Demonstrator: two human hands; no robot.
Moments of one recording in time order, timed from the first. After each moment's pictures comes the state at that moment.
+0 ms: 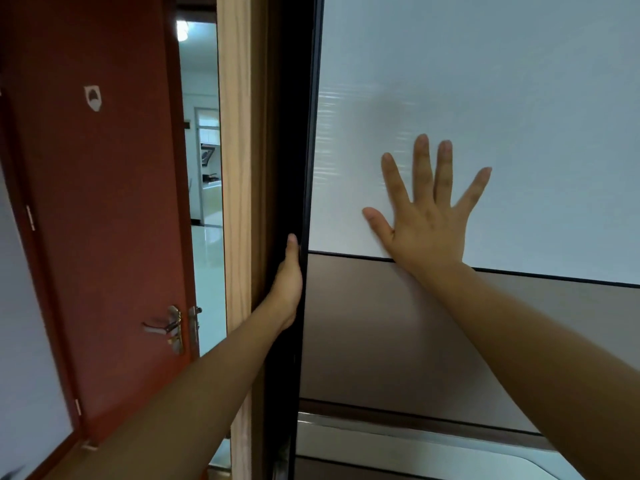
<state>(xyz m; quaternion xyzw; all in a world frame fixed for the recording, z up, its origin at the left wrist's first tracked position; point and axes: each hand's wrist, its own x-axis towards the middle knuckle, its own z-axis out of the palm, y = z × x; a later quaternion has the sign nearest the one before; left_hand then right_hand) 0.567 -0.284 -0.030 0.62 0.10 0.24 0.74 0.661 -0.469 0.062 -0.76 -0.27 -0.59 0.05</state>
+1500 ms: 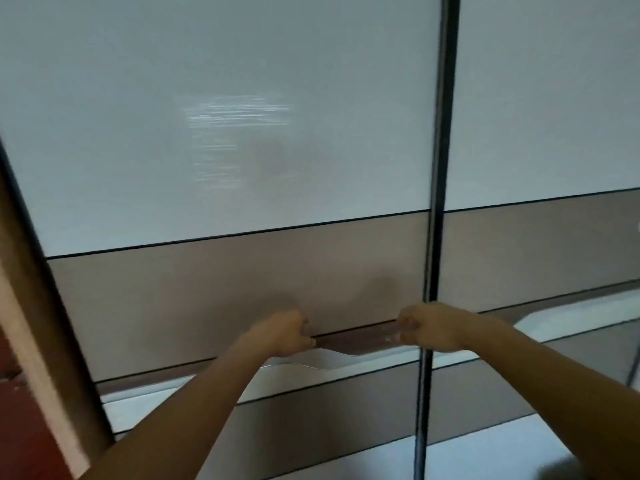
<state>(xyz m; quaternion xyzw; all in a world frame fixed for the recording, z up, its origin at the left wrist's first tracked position) 0.552 -0.671 -0.071 0.99 -0.05 -0.03 0.08 0.568 -0.969 -0.051 -0.97 -0.21 0.09 0.10</state>
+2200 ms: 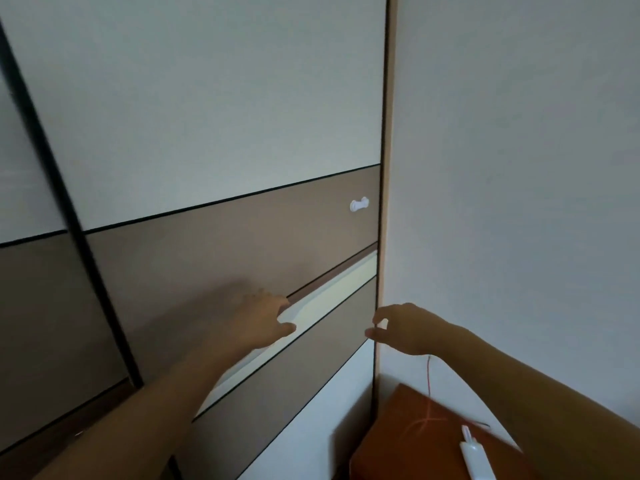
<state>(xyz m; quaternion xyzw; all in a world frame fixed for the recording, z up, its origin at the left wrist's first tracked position) 0.729 -1.157 -0.098 0.94 -0.33 -0.01 0.08 0.599 -1.423 -0.126 -0.98 0.11 0.03 0.13</state>
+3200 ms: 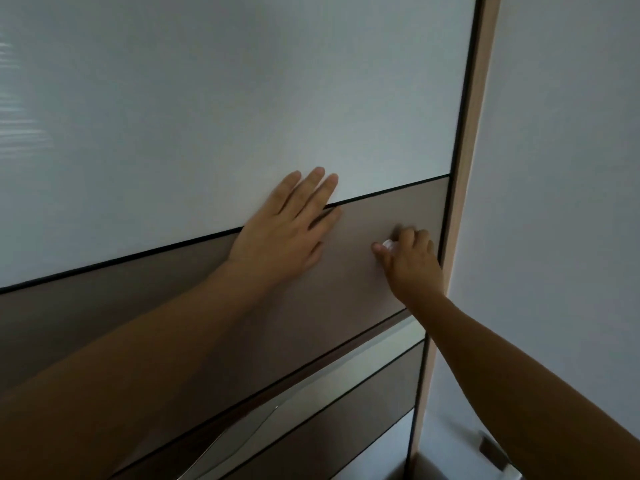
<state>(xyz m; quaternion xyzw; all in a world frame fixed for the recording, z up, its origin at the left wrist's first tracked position) 0.970 -1.368 0.005 0.76 -0.36 0.48 -0.25 0.994 -1.628 -0.113 -0.91 0.09 -0.37 0.17</state>
